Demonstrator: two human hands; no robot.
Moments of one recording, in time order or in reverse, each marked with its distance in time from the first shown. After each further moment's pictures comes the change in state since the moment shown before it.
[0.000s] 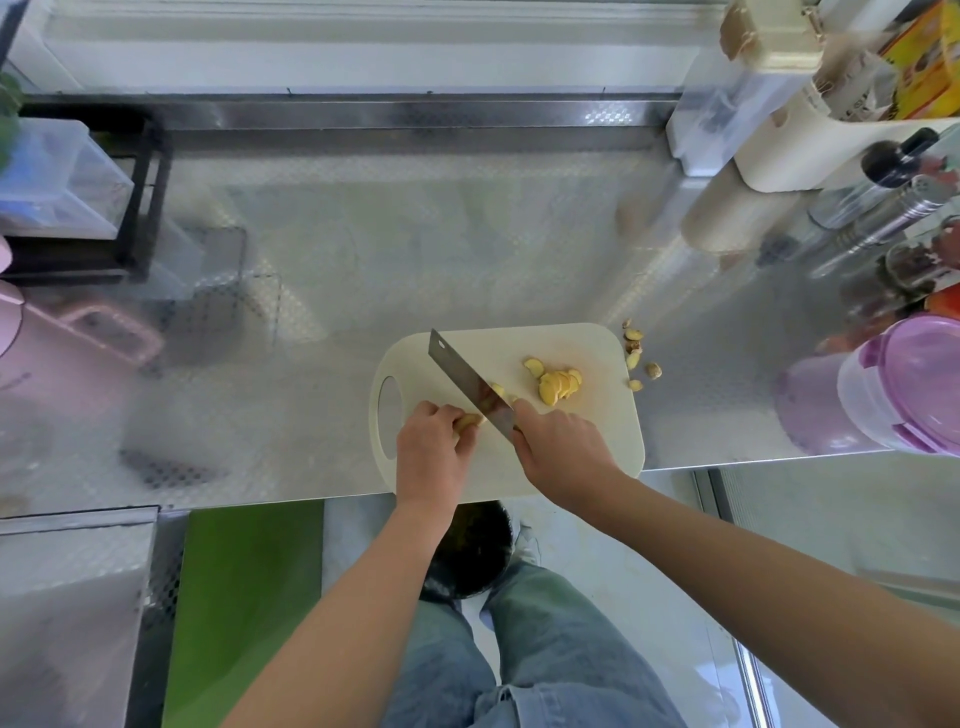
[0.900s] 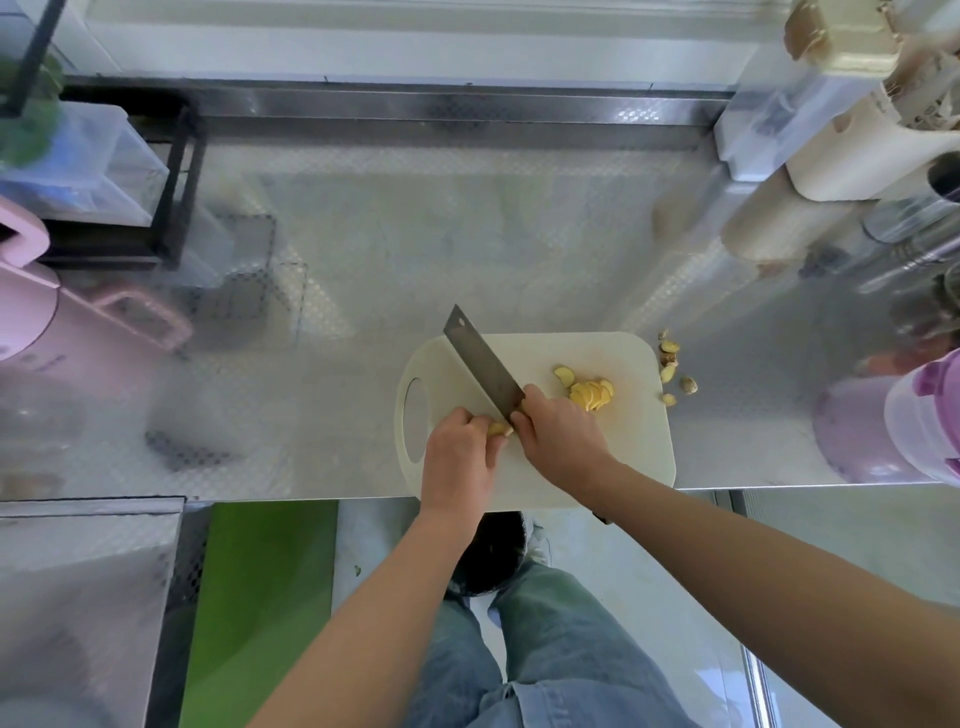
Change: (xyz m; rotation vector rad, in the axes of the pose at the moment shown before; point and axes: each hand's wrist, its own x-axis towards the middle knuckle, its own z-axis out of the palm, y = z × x) left_hand 0.003 -0.005 0.001 0.068 -0.074 0.044; right_hand 0.042 -0.011 0.010 0.171 0.011 0.072
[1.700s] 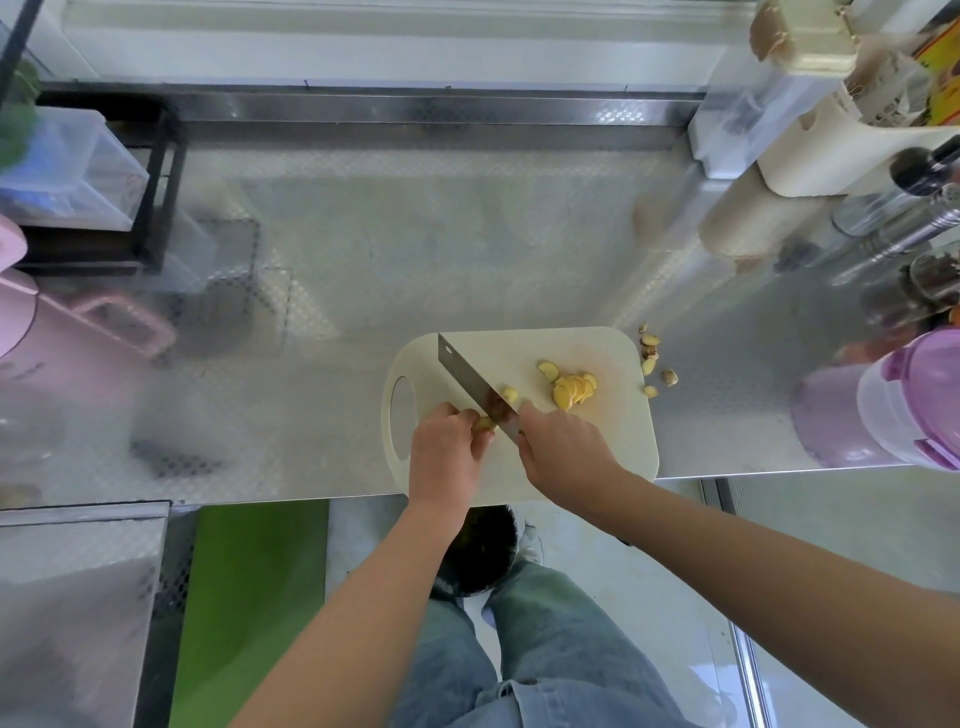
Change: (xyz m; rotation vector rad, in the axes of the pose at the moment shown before) left_hand 0.003 0.001 0.000 0.034 -0.017 -0.039; right_hand -0.030 0.000 -0.012 -0.170 -0.063 -0.030
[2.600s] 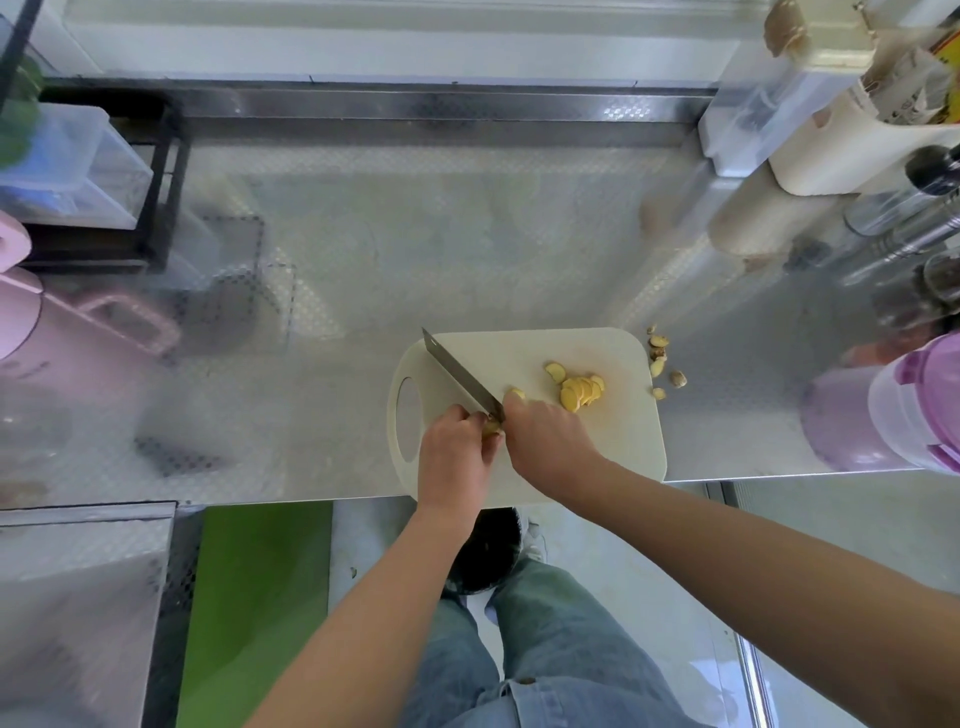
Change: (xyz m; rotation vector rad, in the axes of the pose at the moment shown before) left_hand -0.003 0.005 -0.001 -0.009 0.013 0.012; right_hand 0.023 -0.013 0.005 -0.013 0.024 -0.029
